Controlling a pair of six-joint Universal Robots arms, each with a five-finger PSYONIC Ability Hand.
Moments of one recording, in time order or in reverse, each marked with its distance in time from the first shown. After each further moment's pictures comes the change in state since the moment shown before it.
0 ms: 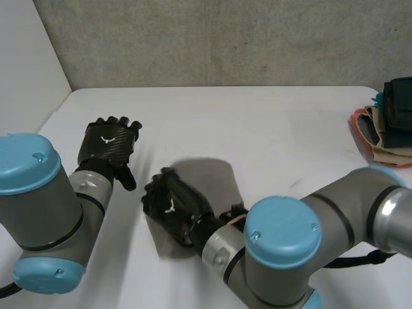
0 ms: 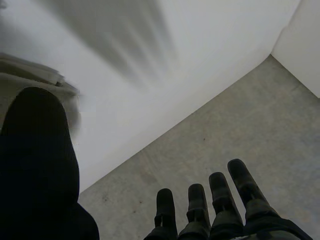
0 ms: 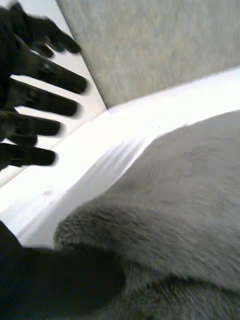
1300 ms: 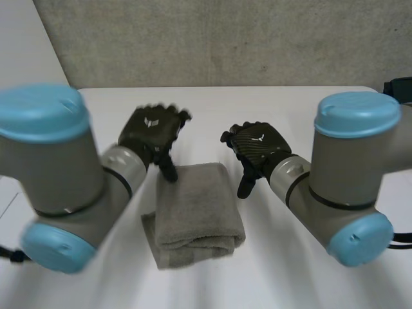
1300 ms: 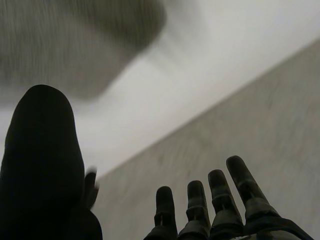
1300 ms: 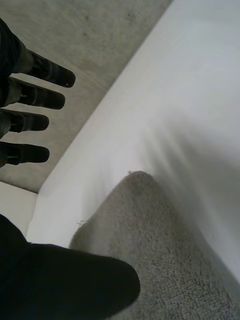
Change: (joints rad) left arm -0.121 -0.071 0.322 -0.304 0.146 -0.112; right arm -0.264 -0.110 -0.197 0.440 0.165 0.579; left_hand 0.007 0.016 0.014 0.017 0.010; right_hand -0.158 -0.228 -0.245 -0.246 -0.259
